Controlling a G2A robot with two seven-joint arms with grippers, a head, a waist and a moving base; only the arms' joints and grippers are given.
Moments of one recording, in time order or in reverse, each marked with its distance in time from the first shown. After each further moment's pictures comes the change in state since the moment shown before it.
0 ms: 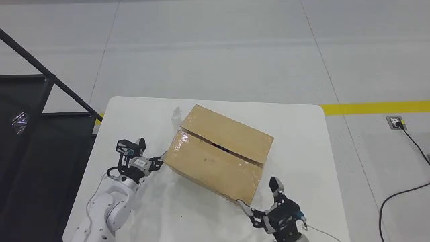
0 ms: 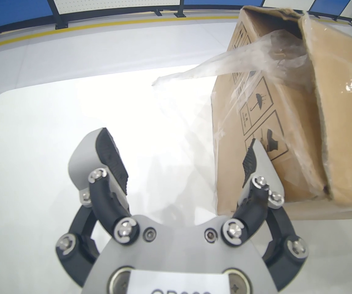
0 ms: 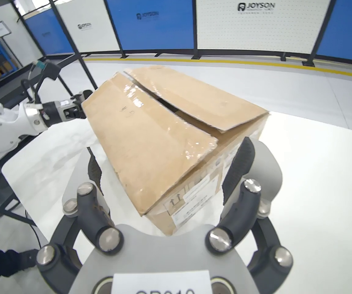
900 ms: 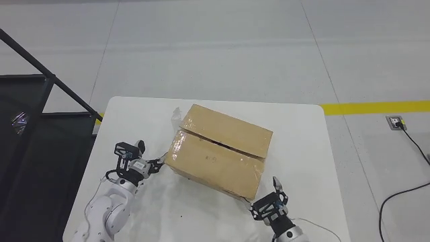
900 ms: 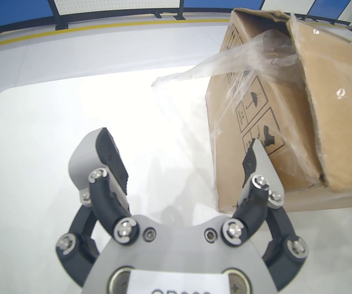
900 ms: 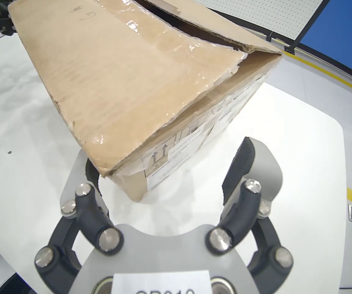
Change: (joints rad) left arm 0.024 0.002 -0.006 -0.017 -0.004 -0.005 0.009; right arm 0.109 -0.011 -0.030 0.157 -0.156 0.161 0.149
